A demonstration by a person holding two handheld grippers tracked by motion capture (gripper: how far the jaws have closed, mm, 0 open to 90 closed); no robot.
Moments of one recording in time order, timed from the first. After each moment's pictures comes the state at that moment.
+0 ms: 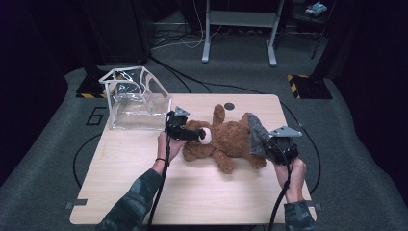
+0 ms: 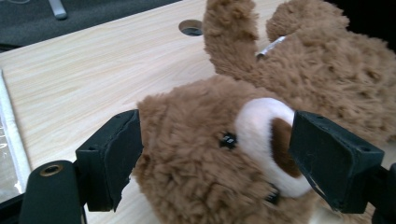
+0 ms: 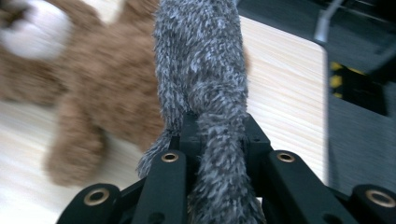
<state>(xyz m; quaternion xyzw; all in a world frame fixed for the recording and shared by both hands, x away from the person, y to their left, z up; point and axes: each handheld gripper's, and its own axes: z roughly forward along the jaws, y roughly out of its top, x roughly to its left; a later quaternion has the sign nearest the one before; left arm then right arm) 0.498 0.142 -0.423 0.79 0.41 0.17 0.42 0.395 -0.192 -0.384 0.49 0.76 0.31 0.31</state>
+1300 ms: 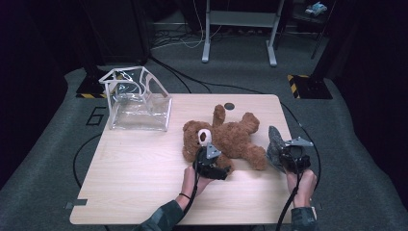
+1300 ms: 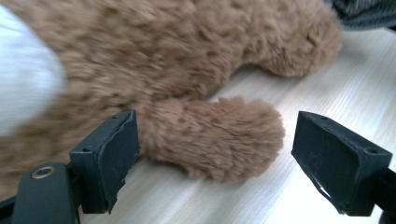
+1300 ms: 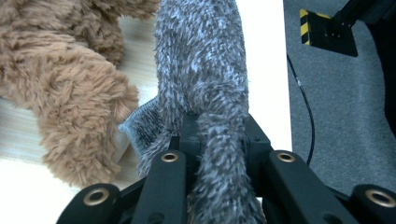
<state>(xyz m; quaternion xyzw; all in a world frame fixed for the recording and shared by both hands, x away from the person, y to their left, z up) 0.406 0.048 -0.485 0.83 0.34 0.16 0.42 0.400 -0.244 -0.443 0.58 0.71 0.26 0.30</state>
